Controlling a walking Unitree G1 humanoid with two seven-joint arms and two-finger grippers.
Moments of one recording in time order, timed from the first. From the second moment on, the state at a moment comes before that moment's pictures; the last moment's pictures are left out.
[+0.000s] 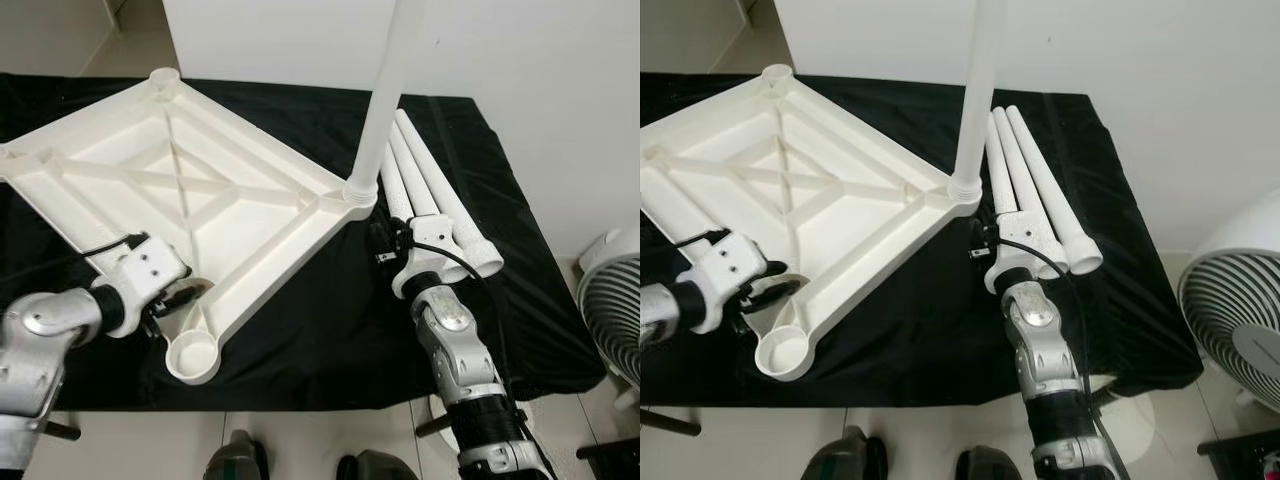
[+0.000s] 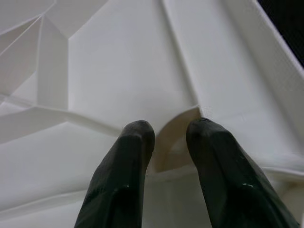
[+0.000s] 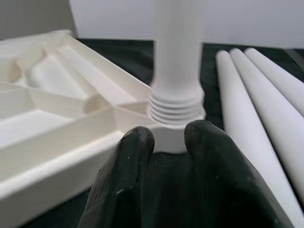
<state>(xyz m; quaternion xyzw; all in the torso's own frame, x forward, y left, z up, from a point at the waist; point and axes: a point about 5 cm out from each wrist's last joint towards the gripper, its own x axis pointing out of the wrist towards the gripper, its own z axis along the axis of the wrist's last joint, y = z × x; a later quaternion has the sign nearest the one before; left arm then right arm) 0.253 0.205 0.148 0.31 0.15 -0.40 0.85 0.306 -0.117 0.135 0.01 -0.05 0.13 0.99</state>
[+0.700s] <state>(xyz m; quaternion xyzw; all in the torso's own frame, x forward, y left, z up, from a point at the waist) 0.298 0.146 0.140 0.27 0.09 -0.37 0.88 0.300 -0.123 0.135 0.02 -0.04 0.11 0.99</state>
